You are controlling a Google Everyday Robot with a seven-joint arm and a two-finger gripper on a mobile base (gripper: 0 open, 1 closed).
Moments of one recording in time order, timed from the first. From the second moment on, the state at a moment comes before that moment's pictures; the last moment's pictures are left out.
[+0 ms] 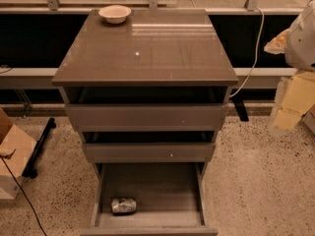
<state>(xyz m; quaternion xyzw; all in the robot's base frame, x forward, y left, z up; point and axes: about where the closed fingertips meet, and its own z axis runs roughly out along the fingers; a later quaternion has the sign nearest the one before) 0.438 -0.217 0.976 -0.60 0.78 -0.03 0.16</state>
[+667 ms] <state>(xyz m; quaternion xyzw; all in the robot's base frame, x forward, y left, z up) 0.445 -0.208 0.954 -0.60 0.78 -0.01 0.19</state>
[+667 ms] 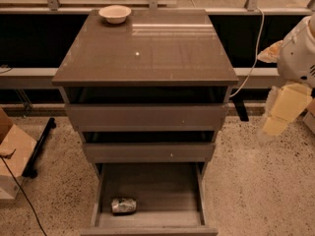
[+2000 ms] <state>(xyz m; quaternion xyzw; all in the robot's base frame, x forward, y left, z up) 0.496 -0.180 0.774 -0.58 0.76 0.13 0.26</state>
